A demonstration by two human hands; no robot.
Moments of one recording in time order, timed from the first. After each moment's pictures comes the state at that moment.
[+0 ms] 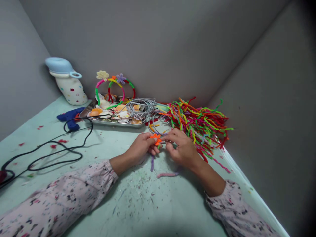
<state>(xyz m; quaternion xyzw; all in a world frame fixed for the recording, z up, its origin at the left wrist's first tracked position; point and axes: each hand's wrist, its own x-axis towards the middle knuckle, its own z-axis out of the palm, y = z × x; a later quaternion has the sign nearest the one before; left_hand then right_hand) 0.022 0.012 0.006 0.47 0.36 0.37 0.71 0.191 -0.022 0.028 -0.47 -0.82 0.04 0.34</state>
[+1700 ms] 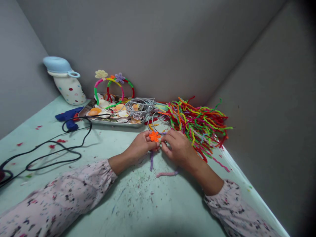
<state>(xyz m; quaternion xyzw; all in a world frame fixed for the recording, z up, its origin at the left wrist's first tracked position) 0.024 0.009 0.010 0.47 0.35 0.39 0.71 0.191 -0.020 0.022 -0.46 -0.85 -0.09 0.23</state>
